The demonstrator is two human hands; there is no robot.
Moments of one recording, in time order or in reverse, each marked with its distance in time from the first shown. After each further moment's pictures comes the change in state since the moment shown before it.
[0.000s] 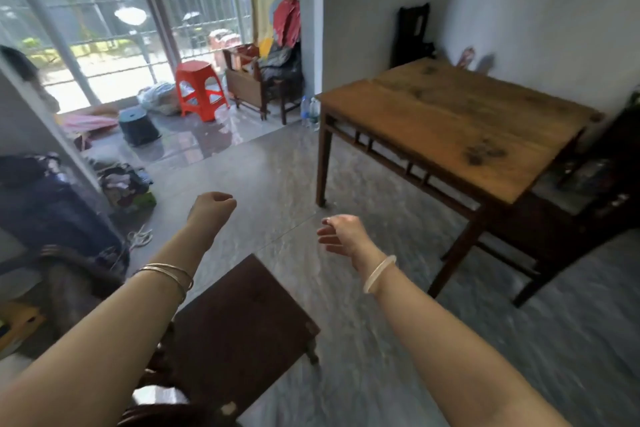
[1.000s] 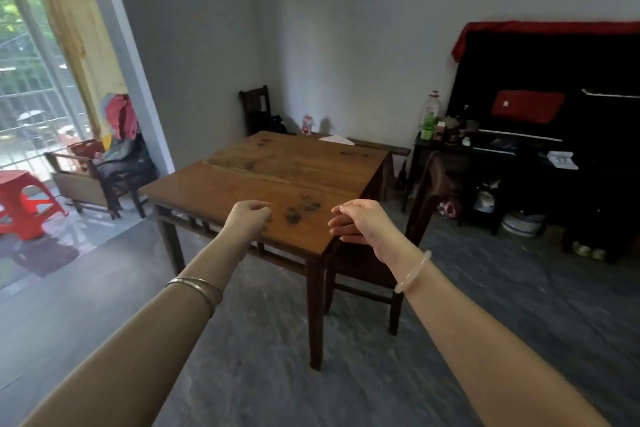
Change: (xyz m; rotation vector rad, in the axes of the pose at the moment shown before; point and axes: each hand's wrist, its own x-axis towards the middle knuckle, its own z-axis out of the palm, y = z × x) left_hand -0.184 0.303 0.375 -0.129 -0.493 0.356; right_hand -0.138 -0.113 -0.454 0.038 0.392 -0.262
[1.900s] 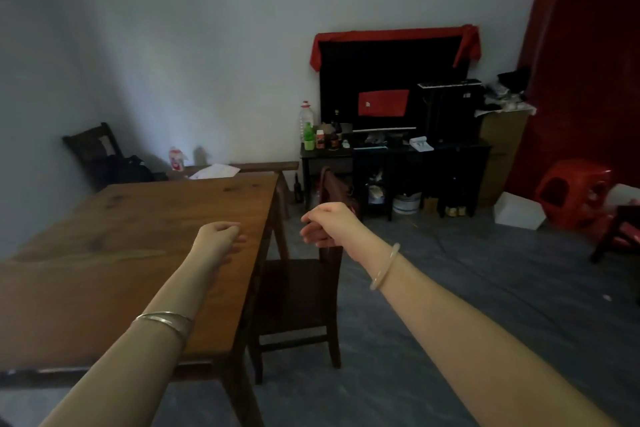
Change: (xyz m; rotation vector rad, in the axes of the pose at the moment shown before) left_hand 0.190 0.074 0.181 0.034 -0.360 0.041; right_hand 0.154 -0.024 -0.144 0.001 0.308 0.030
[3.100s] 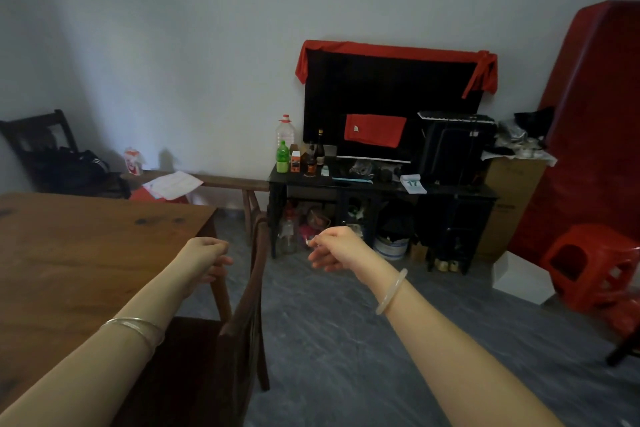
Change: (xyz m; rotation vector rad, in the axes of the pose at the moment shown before) left_hand 0.273 0.101 0.298 0.044 -0.033 -0.122; right_hand 0.332 0.020 -0.311 -0.192 -0.089 0.036
